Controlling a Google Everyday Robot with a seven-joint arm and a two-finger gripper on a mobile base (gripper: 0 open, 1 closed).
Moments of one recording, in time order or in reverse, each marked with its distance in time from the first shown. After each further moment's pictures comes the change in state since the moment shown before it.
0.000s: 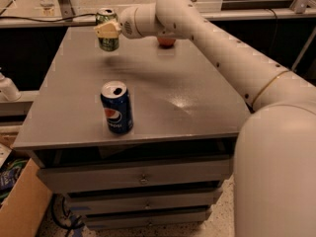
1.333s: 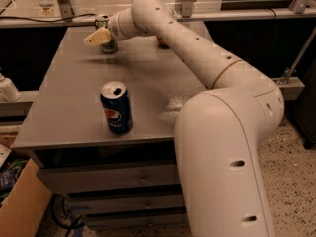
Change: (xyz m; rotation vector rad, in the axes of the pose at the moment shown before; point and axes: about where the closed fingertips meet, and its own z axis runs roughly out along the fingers) arm 0.031 -0.044 0.076 0.099 0.135 -0.036
